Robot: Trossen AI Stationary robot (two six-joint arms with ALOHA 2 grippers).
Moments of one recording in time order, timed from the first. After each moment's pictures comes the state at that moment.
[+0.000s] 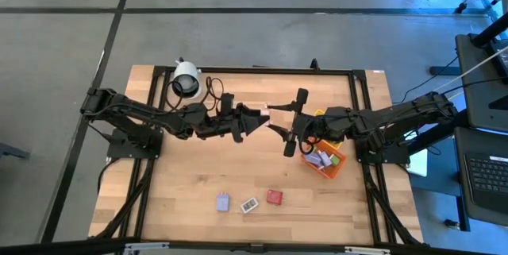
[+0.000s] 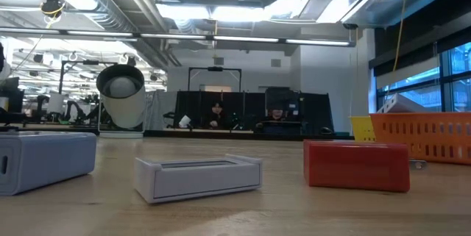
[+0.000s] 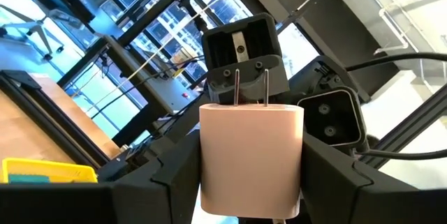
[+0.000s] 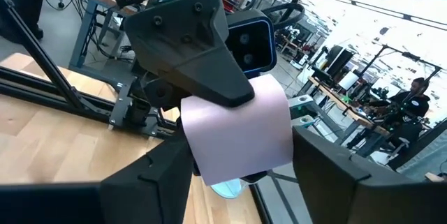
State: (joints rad) left arm -0.11 1.44 0.98 0.71 -0.32 -0.78; right arm 0.28 1.32 1.12 0.14 0.50 -0.46
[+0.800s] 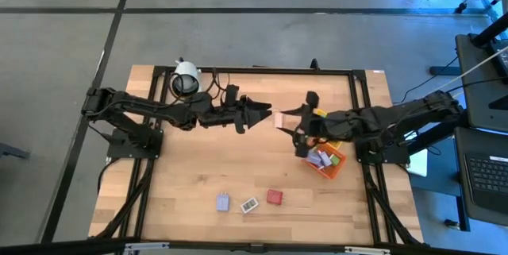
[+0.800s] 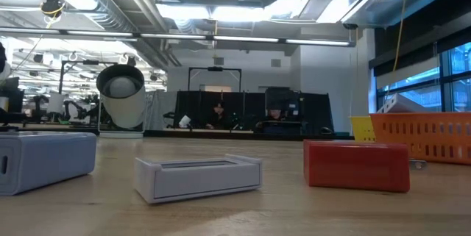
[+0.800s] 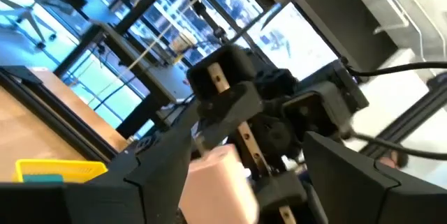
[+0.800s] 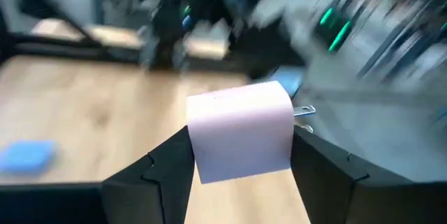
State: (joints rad) left arm -0.01 1.44 0.98 0.67 -0.14 -0.80; right arm 0.30 1.23 1.12 -0.26 0.55 -0.09
